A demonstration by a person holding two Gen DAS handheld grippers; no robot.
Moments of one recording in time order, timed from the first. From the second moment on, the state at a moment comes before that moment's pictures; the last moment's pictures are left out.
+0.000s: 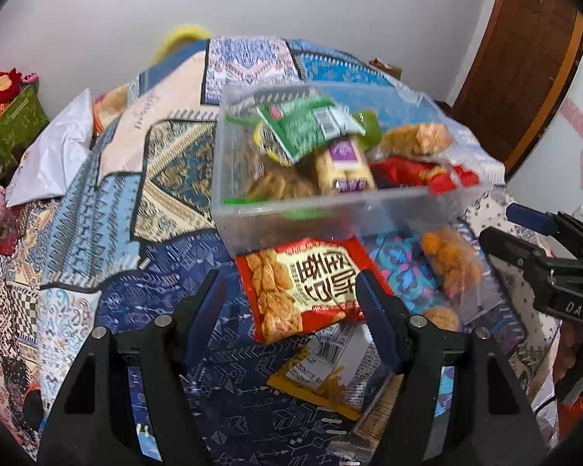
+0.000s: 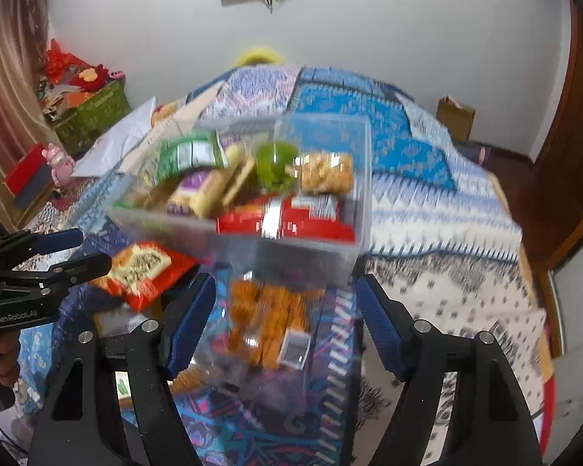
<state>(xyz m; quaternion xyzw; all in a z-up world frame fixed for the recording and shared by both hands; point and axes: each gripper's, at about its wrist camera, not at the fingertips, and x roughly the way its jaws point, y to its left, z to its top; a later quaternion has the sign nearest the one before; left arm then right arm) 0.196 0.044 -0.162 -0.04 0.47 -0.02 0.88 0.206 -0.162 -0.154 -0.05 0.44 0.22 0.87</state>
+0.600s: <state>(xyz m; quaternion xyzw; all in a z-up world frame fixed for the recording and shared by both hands) 0.217 0.048 -0.205 -0.09 0.48 -0.03 0.87 0.210 -0.152 -0.188 -0.01 0.48 0.24 0.84</state>
